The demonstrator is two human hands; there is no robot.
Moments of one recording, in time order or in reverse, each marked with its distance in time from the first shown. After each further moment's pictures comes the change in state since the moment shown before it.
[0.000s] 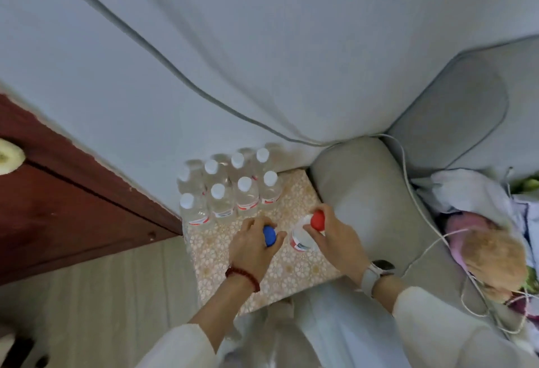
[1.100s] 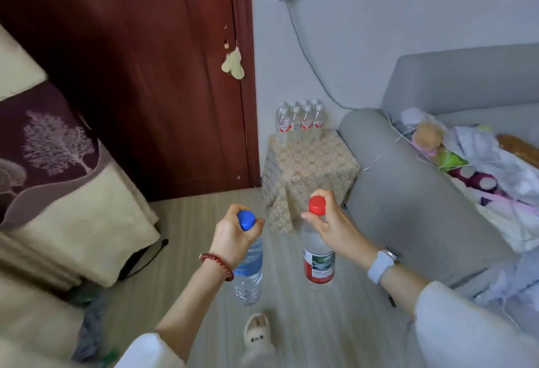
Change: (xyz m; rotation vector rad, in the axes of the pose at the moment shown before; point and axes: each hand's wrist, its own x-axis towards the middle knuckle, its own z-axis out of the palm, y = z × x) left_hand -0.741 -0.107 -0.160 -0.301 0.321 0.012; right_hand -0.713 -0.098 0.143 0.246 0.073 -0.475
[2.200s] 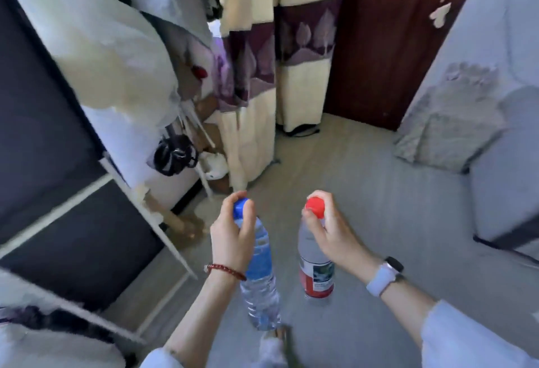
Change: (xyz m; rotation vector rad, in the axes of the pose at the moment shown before) left_hand -0.973 -0.096 -0.187 -0.036 0.876 -0.183; right_hand -0.845 -0.218 0.226 0.150 -0.417 -0.470
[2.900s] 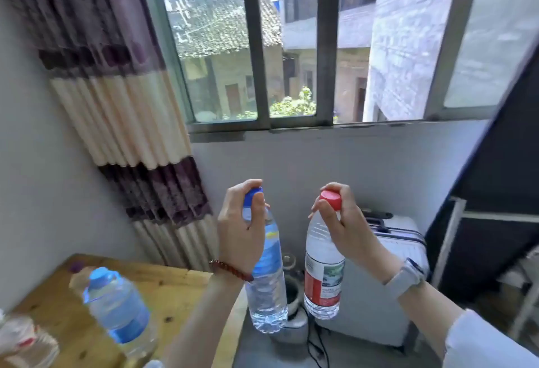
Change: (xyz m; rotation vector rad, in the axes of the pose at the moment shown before) left_hand -0.422 0.018 -0.685 0.530 1.092 0.219; right_hand -0.372 -0.529 0.415 0.592 -0.790 -0.909
